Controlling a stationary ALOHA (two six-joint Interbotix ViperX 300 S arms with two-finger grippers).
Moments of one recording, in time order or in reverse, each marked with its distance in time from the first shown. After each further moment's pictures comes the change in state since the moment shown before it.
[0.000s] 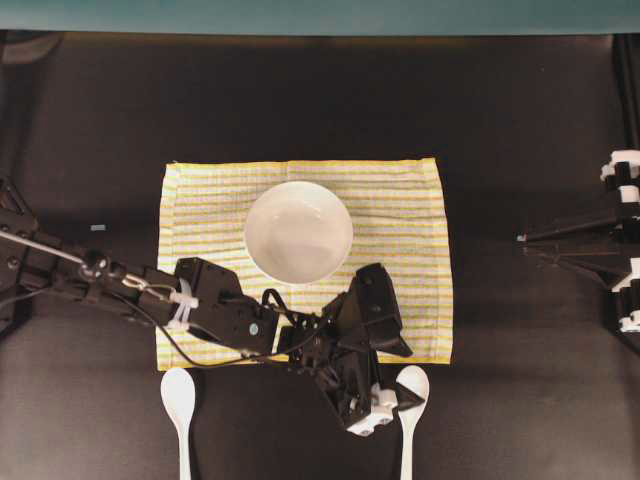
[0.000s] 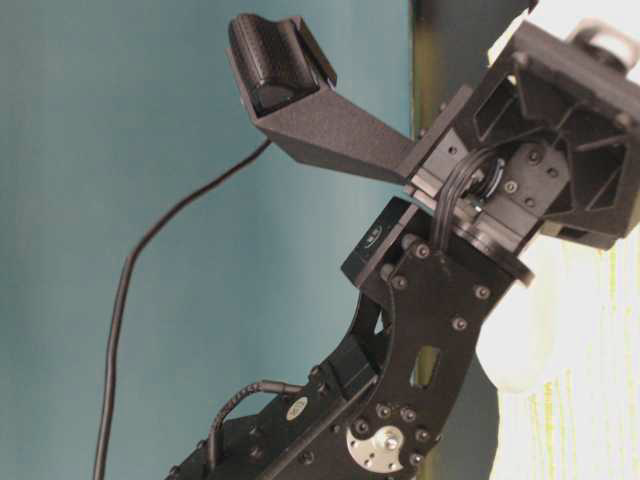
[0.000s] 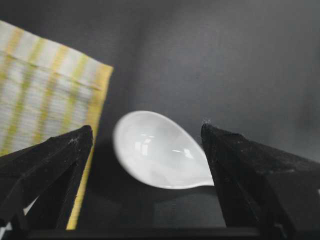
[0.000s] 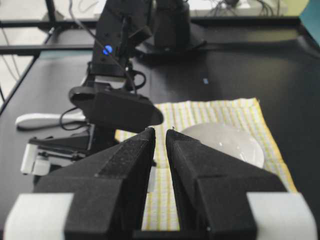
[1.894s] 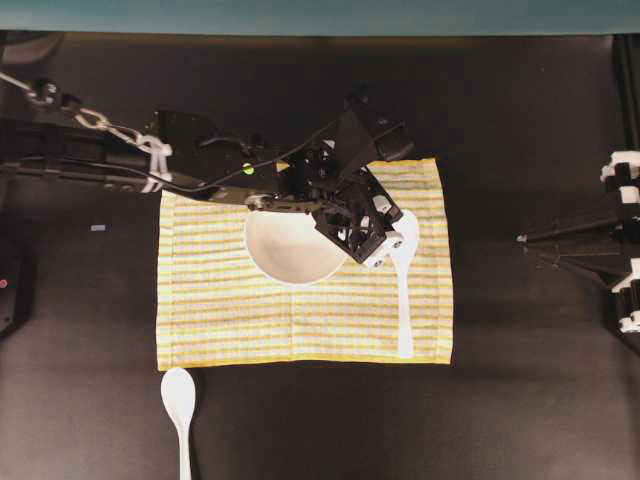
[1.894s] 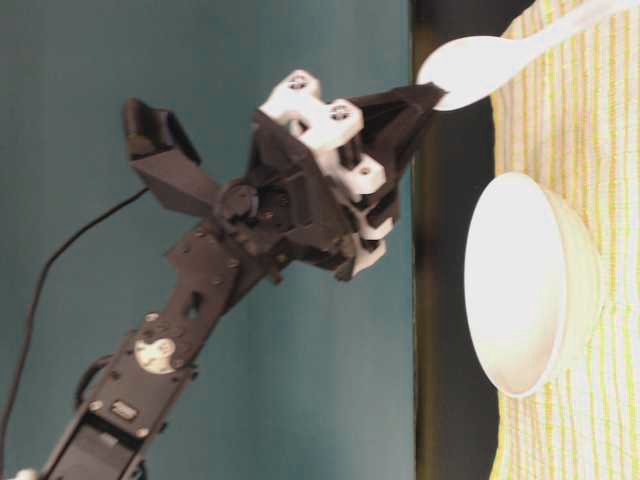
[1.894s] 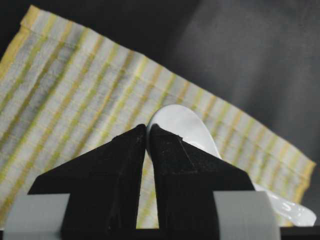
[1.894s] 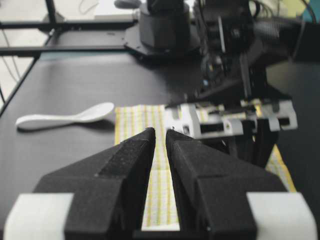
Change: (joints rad) left arm 0.325 -0.166 -0.058 0.000 0.400 0.087; right arm 0.000 -0.002 0.006 0.000 -0.014 0.000
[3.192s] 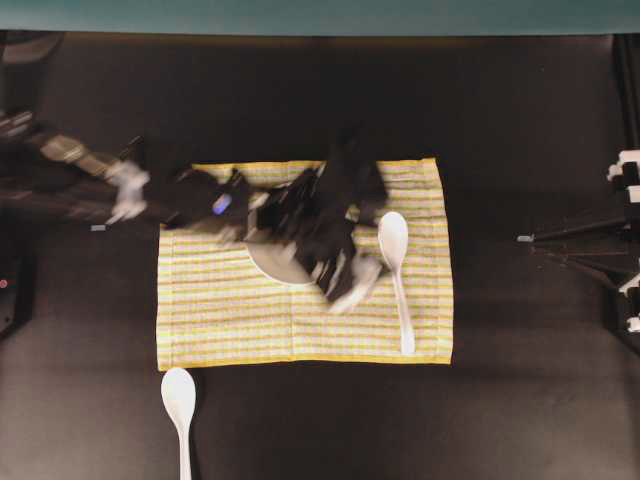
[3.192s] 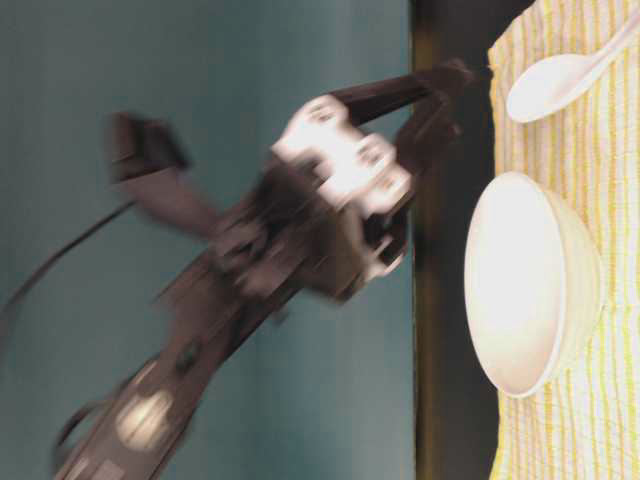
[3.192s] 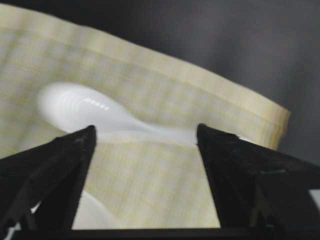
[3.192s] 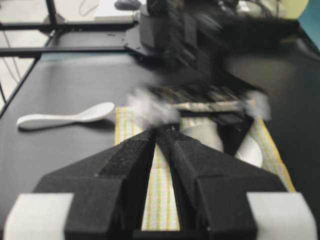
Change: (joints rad) left arm -0.132 -0.140 0.155 0.000 -0.055 0.086; right arm 0.000 -0.044 0.008 0.000 0.035 0.000
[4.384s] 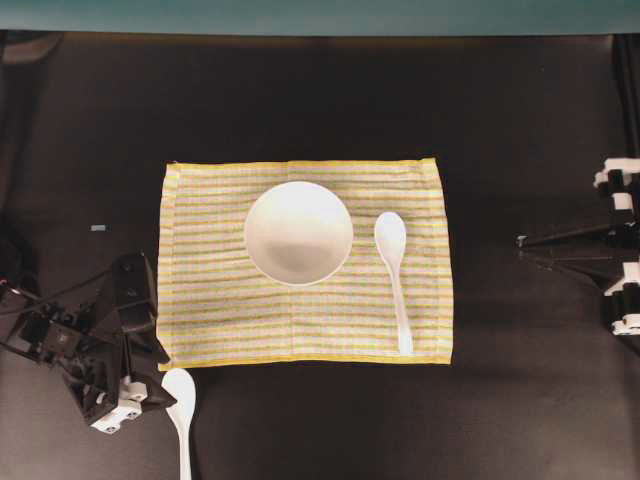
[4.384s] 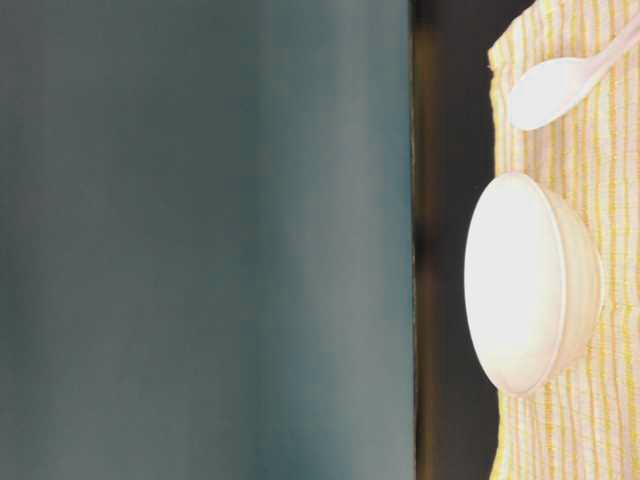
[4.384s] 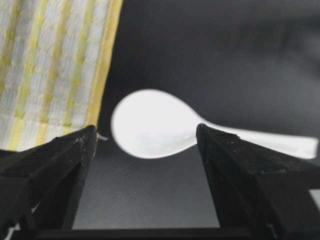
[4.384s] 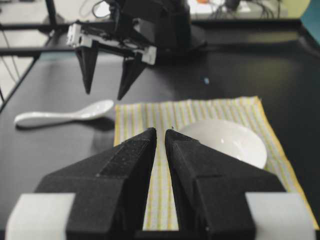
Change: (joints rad) left arm -0.364 -0.405 0.750 0.002 -0.166 -0.457; right arm 0.000 0.074 0.046 0.000 -0.123 0.006
